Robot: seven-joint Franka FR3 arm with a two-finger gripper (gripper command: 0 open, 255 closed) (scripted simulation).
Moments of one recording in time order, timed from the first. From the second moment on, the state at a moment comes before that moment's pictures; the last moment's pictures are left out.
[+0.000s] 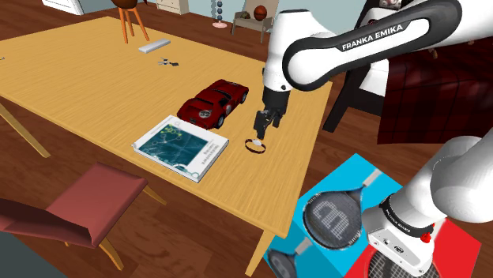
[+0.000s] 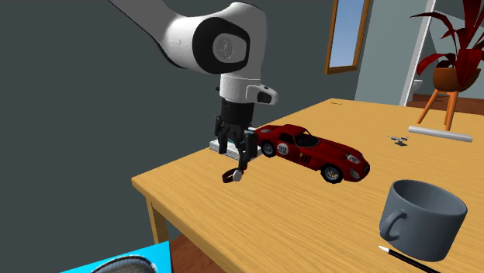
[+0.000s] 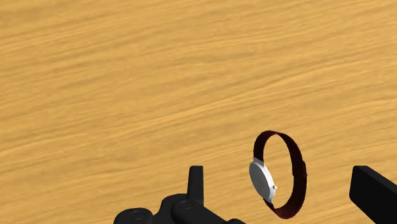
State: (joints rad) arm 0.17 -0.10 0.25 -2.29 0.16 2.13 0.09
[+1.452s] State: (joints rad) arm 0.18 -0.03 0.26 -2.34 0.15 2.25 0.10
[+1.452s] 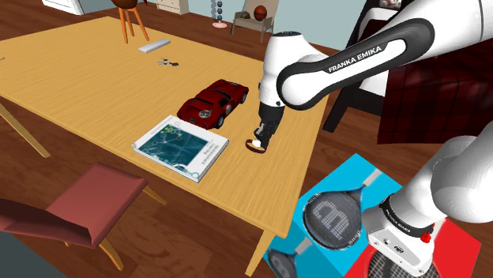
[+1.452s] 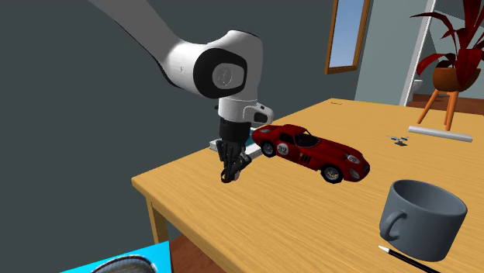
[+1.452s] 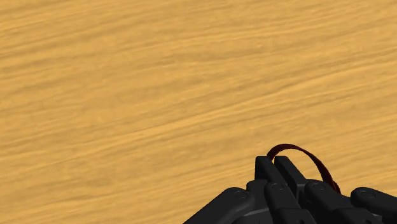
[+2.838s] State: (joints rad) arm 0.18 -0.15 0.25 -2.22 0.16 2.01 0.10
